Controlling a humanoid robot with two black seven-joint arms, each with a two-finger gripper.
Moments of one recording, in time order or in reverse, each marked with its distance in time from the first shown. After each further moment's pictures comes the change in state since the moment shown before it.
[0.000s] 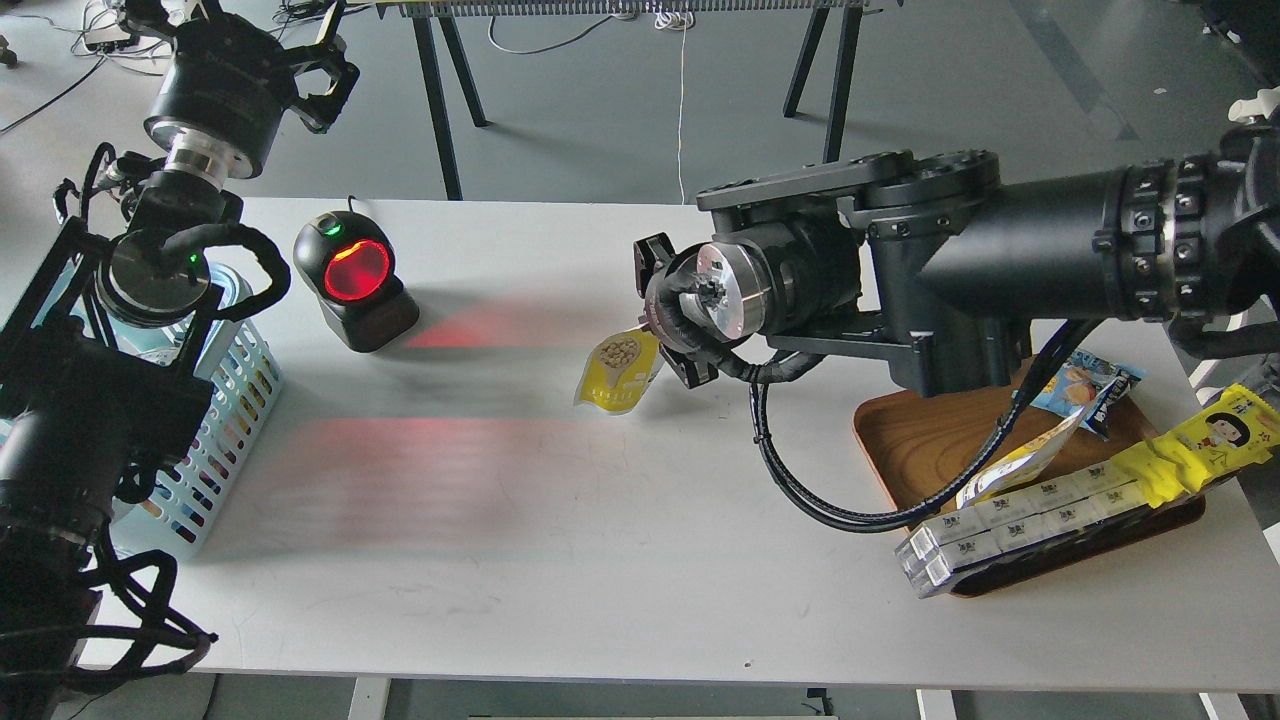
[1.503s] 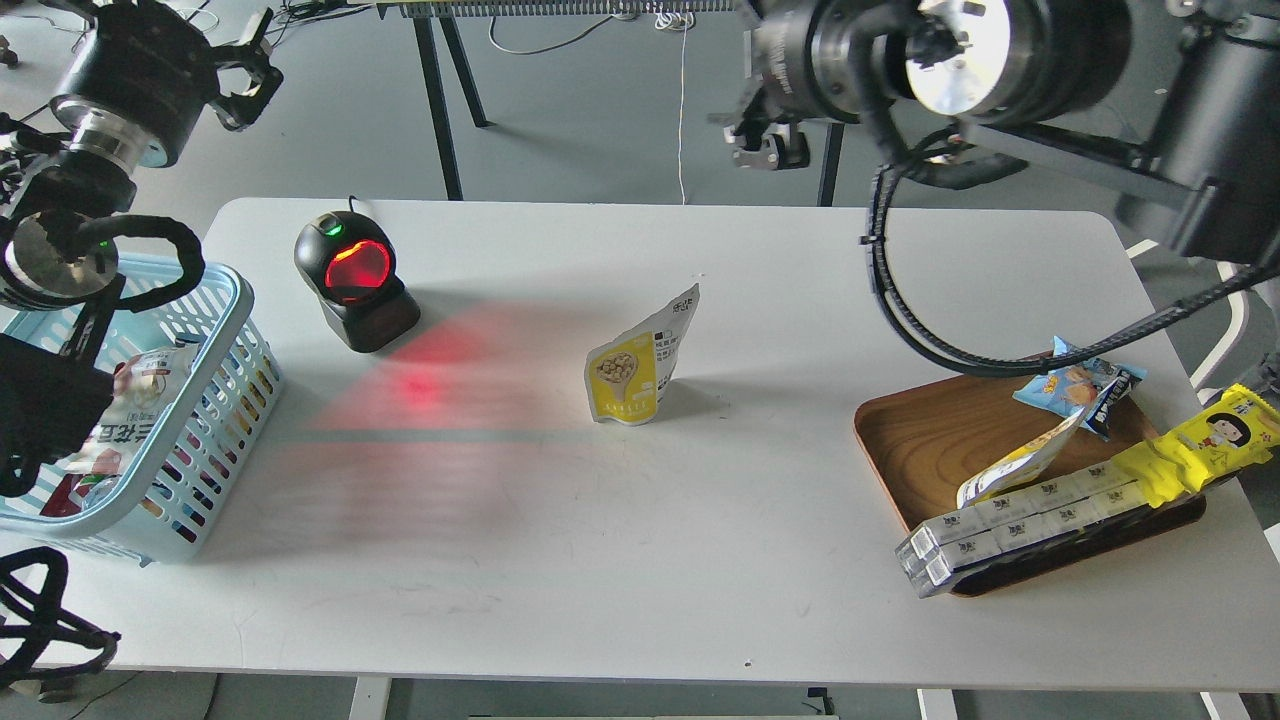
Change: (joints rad) left arm -0.017 0.234 0.110 -0.029 0.044 0.035 0.020; right arm -0.134 -0.548 0.543 0.117 -0.295 0.022 0.040
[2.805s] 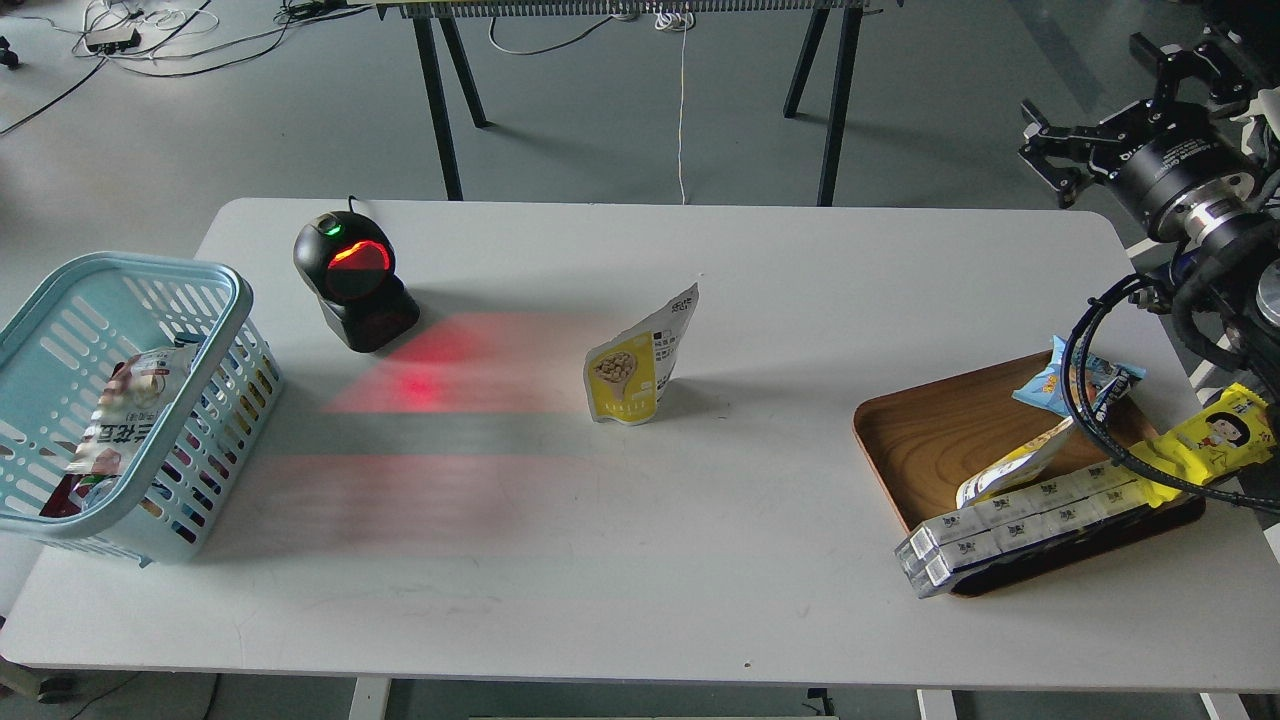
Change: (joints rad) left arm -0.026 1.211 0.405 -0.813 0.160 -0.016 -0.001; right arm -0.890 -0.052 0.837 -0.415 -0.039 0.731 0.155
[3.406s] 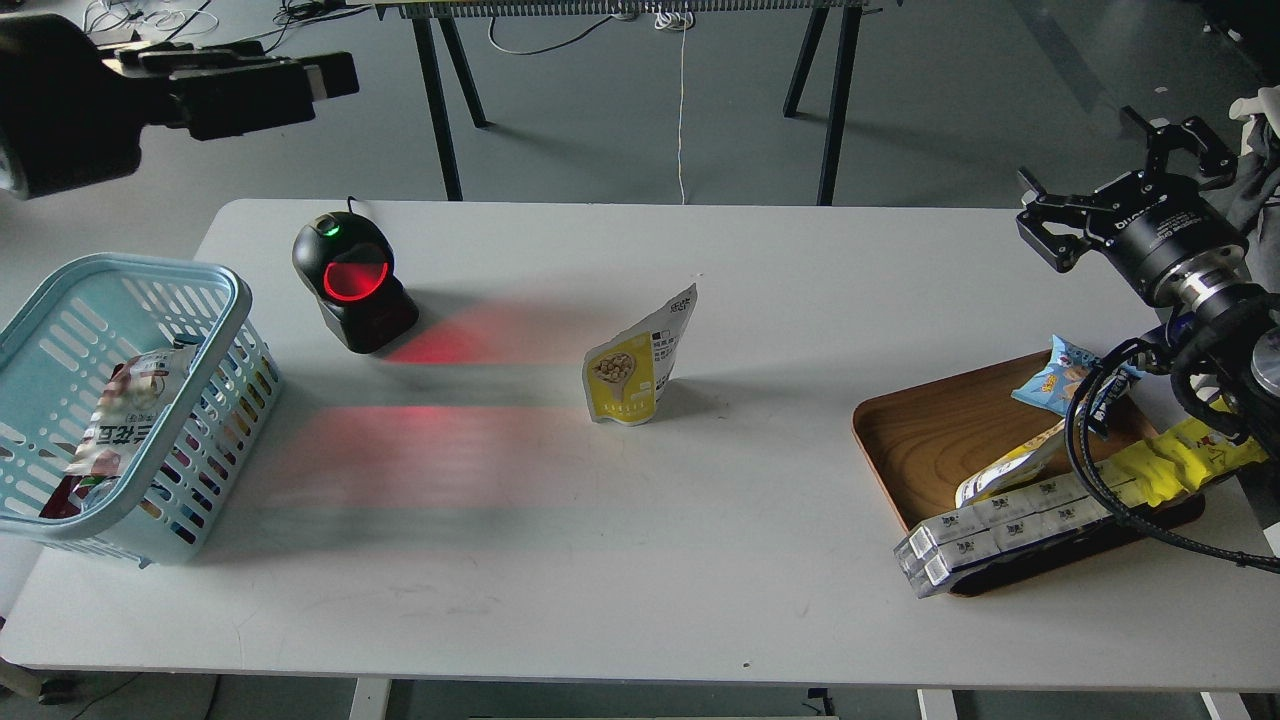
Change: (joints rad) left arm -0.134 -0.571 0.025 0.000 0.979 -0.189 0.060; right arm -0.116 -0.011 0.005 -0.004 -0.002 0.063 0.000
